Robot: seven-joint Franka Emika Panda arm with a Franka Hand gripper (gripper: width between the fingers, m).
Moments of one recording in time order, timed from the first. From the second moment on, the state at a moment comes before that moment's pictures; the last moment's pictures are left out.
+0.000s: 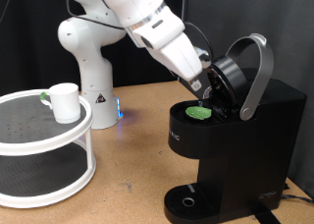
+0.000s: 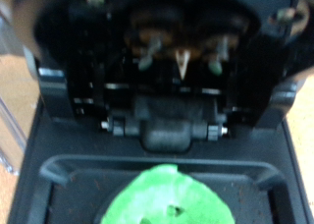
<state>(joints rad) 0.56 -0.23 -0.53 -2.32 0.59 2.17 -1.06</state>
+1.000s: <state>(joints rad) 0.55 -0.39 -0.55 -2.17 0.61 2.00 -0.99</state>
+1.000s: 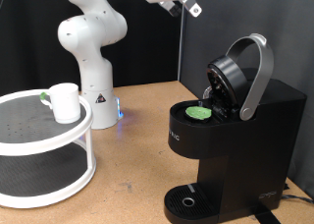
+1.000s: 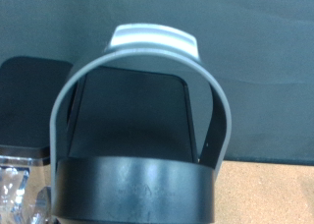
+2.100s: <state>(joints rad) 0.64 -0.34 -0.52 -2.14 0.79 2.03 -1.07</state>
